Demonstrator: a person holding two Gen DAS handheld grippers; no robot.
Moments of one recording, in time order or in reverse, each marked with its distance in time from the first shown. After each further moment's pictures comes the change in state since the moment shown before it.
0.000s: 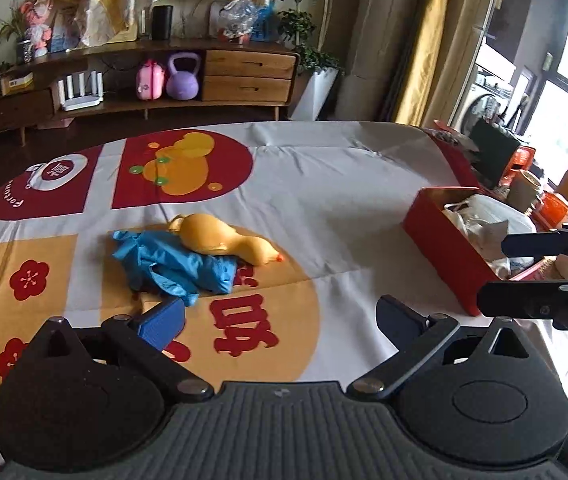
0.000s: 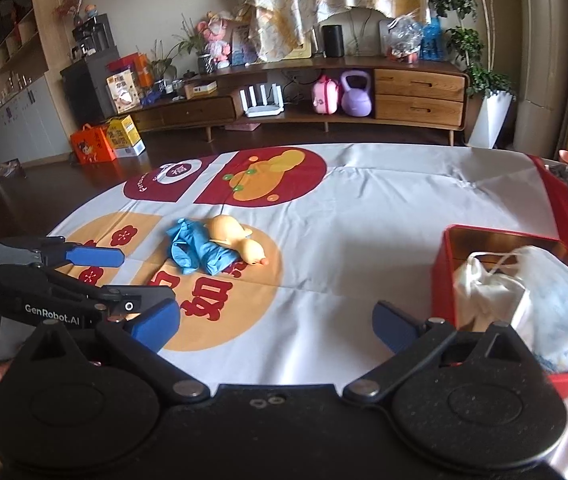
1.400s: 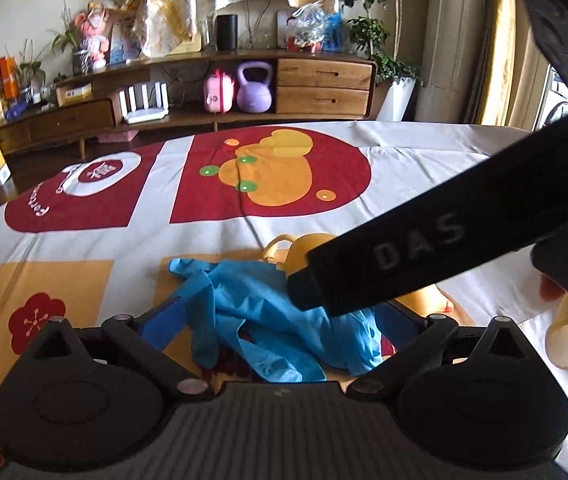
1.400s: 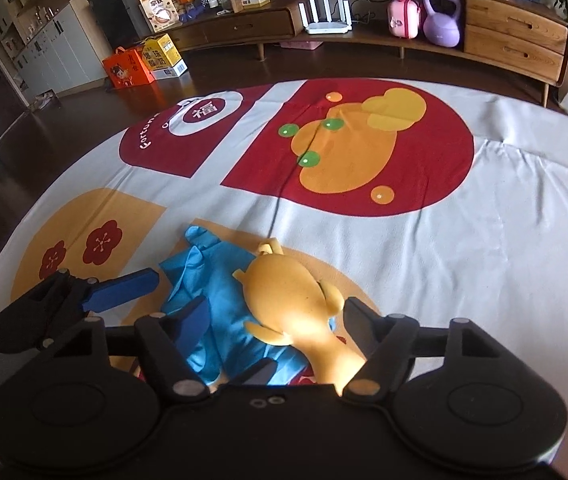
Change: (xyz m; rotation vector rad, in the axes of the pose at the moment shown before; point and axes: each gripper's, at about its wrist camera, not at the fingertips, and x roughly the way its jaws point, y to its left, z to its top) left arm 0.120 0.086 0.002 -0.065 -0.059 0.260; right arm 0.231 0.045 0.082 -0.059 0.273 0.162
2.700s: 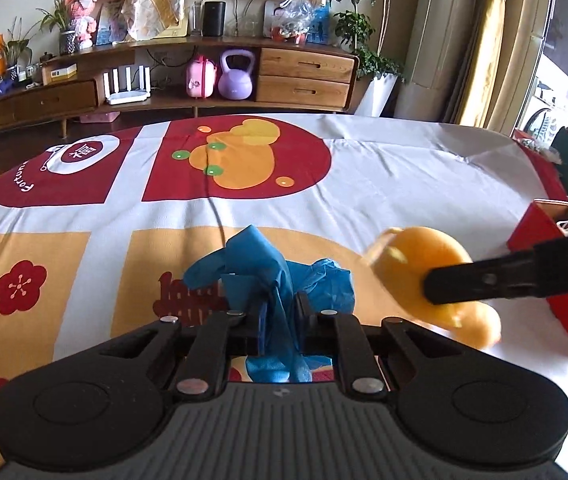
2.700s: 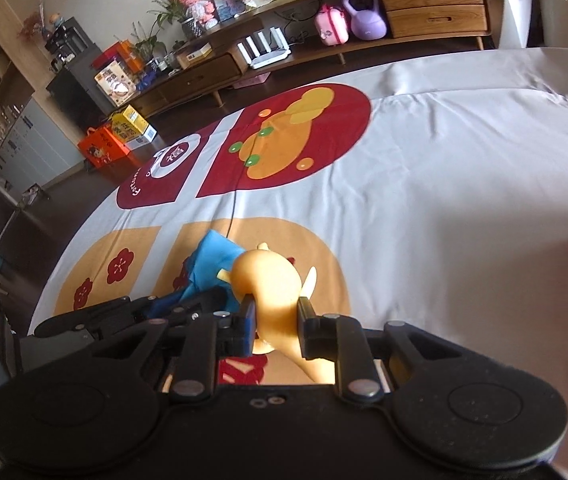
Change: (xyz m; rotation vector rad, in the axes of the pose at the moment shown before) left arm -0.021 -0.015 -0.005 -0.030 0.033 -0.077; right arm -0.087 -0.036 -0.076 0.291 -0.137 0.025
